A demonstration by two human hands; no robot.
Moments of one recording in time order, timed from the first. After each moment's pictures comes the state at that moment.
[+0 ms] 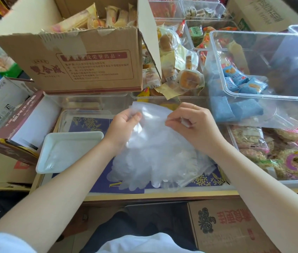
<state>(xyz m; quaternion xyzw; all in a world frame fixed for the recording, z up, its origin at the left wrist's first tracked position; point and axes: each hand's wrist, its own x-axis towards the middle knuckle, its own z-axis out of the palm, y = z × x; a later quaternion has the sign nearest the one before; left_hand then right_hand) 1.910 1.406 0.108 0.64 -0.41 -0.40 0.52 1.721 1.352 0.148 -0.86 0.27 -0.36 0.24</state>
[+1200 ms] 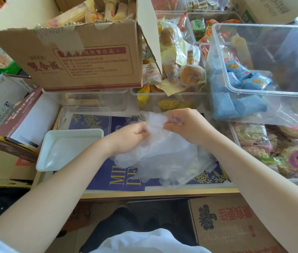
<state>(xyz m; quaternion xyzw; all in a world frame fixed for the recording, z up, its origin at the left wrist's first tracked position) 1.917 1.414 0.106 0.63 -0.58 -0.47 0.21 1.734 1.340 0.144 -0.84 0.43 -0.08 0.31</state>
